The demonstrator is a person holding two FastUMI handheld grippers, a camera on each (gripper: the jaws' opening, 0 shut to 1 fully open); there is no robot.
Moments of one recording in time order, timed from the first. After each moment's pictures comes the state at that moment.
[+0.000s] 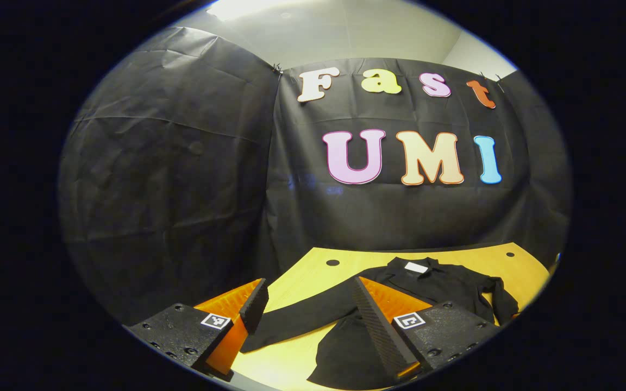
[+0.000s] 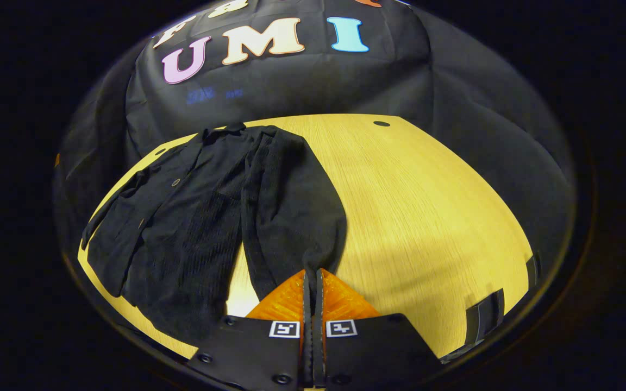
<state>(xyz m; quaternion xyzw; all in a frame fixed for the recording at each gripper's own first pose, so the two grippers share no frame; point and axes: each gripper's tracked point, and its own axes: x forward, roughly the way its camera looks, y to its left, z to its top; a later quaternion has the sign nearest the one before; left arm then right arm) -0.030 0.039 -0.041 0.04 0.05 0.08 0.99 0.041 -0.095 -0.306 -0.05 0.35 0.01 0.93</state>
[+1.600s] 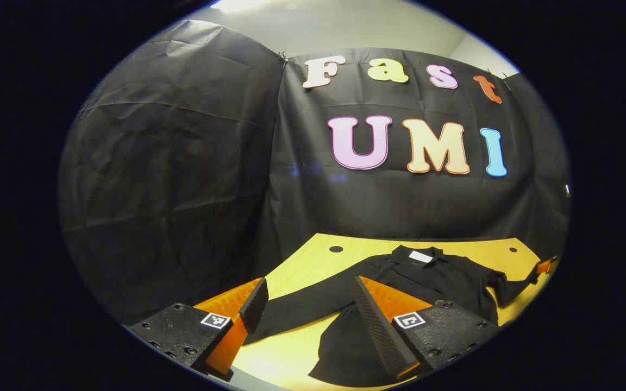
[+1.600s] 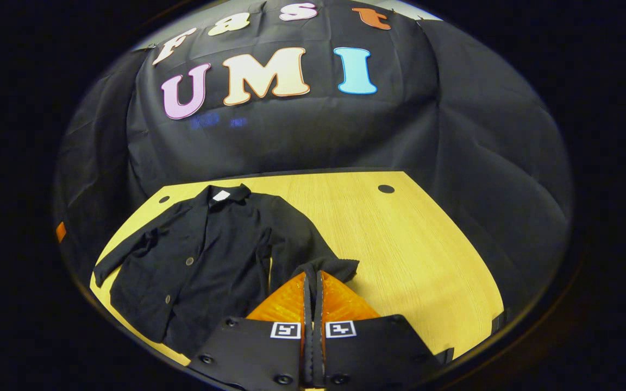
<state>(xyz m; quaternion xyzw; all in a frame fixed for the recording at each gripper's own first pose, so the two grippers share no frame) -0.025 0.053 -0.070 0.03 0.09 0.09 0.99 0.135 -0.058 -0.158 -0.04 0.27 0.03 0.96</state>
